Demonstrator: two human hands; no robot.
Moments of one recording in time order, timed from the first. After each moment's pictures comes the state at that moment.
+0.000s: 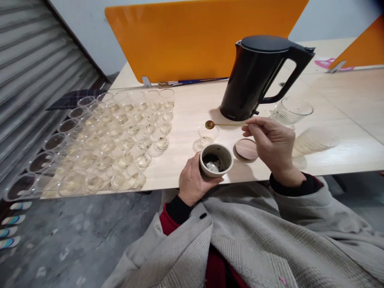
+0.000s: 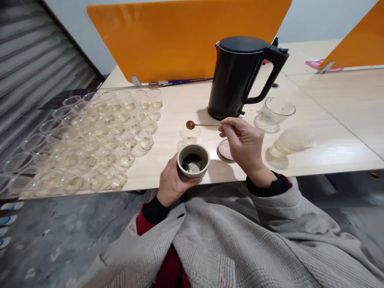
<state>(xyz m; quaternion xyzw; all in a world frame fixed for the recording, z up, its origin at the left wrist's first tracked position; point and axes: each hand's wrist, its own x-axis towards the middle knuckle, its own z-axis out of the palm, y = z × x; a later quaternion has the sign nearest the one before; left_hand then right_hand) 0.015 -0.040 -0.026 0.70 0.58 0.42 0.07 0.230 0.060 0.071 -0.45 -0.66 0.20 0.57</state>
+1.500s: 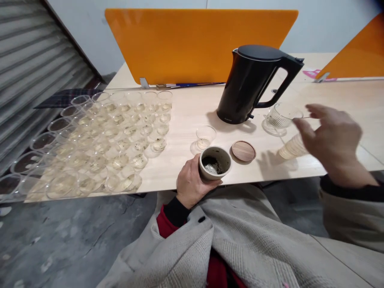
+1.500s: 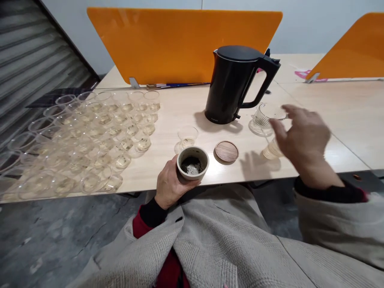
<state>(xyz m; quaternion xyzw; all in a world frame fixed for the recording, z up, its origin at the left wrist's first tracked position) 0.020 -0.041 -0.023 0.70 0.57 0.43 0.05 0.374 0.098 0.090 -0.65 -0.69 -0.21 0.25</state>
